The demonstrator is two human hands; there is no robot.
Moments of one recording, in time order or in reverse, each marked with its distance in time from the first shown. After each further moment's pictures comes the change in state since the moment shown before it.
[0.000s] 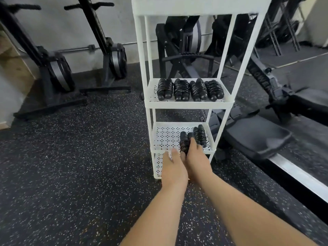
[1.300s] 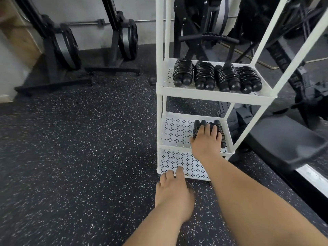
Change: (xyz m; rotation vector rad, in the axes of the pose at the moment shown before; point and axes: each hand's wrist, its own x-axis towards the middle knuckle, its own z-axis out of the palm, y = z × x) left_hand 0.052 -0.067 -0.020 1.118 -0.243 0.189; right_hand 0.138 0.030 0.060 -0.598 -0.032 0.014
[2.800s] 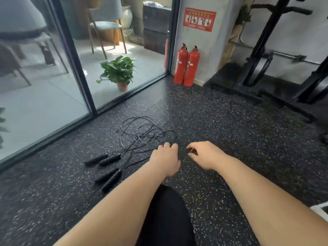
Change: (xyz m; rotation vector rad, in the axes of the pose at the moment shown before) left_hand -0.408 -0.472 -0.123 -0.090 0.380 -0.664; right_hand -0.502 -0.480 -0.108 -0.122 -0.356 -1.271
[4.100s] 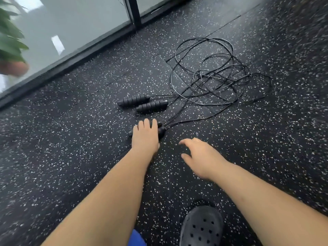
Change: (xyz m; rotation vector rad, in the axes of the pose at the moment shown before) left_hand 0.108 -0.359 0.266 0.217 -0.208 -0.562; right_hand 0.254 -0.129 0.298 0.083 -0.489 -0.266
